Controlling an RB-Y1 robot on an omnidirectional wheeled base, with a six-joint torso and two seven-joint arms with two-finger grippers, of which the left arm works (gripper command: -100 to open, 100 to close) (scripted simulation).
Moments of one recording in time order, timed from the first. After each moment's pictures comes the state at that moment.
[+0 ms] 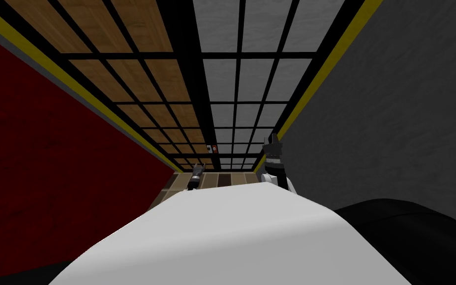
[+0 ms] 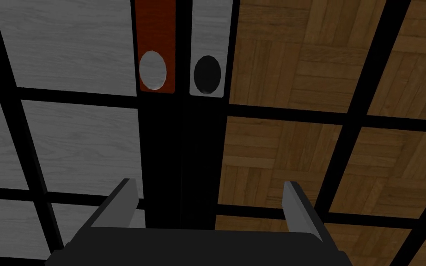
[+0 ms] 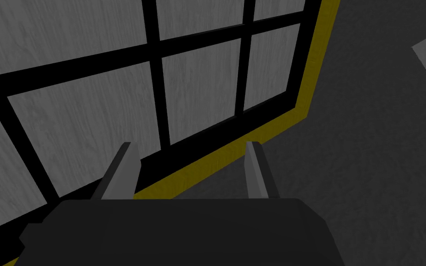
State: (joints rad) arm 0.05 0.10 0.11 -0.87 -0.25 -0.81 -1.19
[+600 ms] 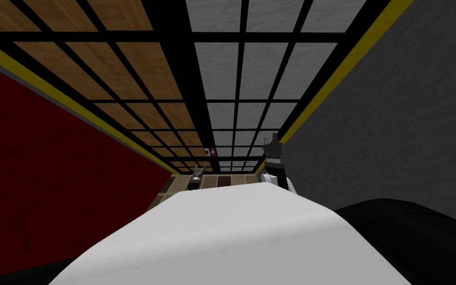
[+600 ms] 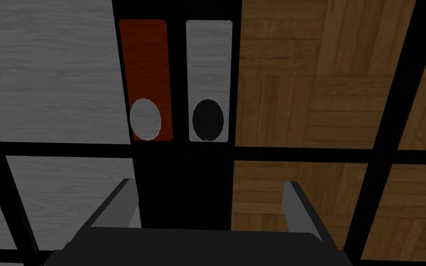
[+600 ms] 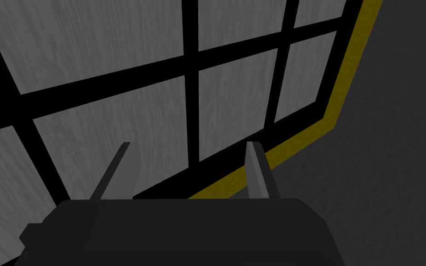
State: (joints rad) arm 0.03 0.10 0.13 -0.78 -0.26 -0.83 -1.27
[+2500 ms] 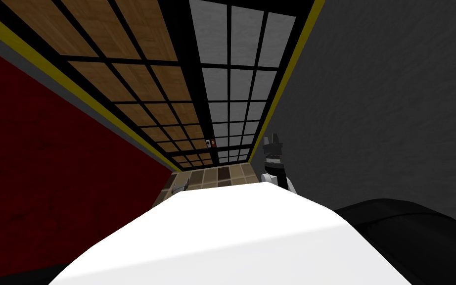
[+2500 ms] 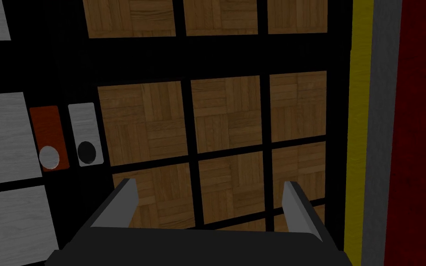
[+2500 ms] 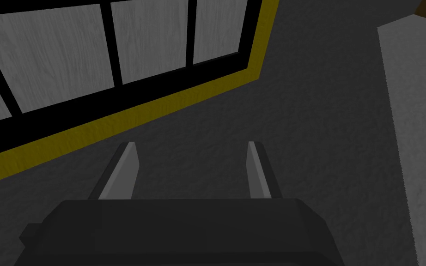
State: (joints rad) arm 0.16 0.16 0.40 -0.65 -0.13 -0.81 -1.37
